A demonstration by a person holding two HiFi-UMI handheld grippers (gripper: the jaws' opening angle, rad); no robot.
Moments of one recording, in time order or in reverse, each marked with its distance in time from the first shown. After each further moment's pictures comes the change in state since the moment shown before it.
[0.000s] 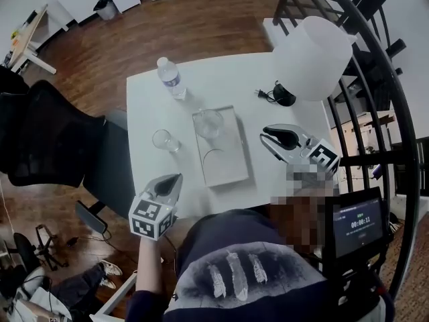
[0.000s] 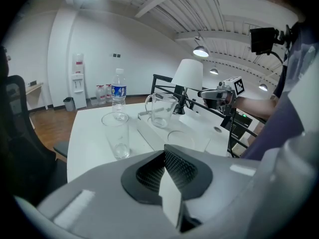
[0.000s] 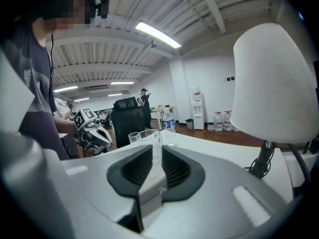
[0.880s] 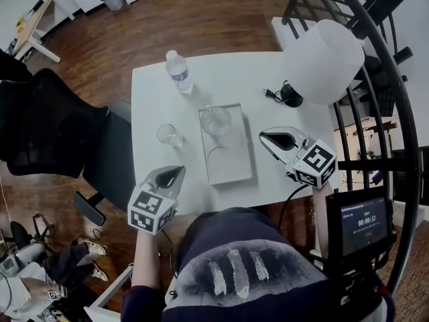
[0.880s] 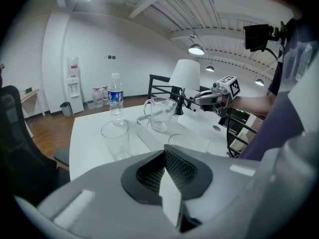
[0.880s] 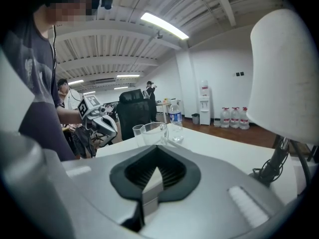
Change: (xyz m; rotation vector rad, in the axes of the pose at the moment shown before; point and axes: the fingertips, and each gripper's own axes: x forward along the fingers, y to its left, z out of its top) left arm -0.005 0.002 0.016 0.056 0.010 -0.017; right arm 0.023 0.015 -0.012 -0.050 0.084 0.068
